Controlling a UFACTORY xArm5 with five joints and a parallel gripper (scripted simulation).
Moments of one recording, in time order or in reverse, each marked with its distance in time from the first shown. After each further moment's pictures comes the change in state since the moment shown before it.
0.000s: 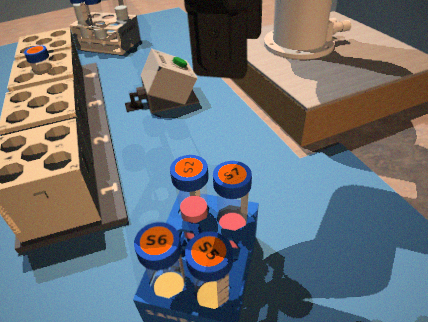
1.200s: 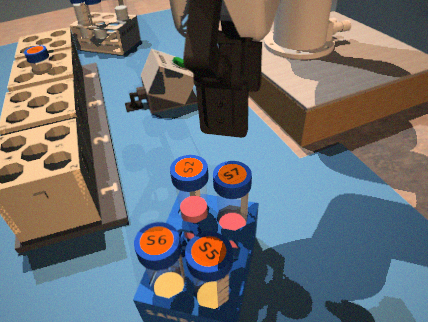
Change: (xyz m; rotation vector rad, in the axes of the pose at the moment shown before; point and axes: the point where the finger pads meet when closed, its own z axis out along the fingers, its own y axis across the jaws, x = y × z) arm -0.001 -0.001 0.043 -0.001 0.000 0.001
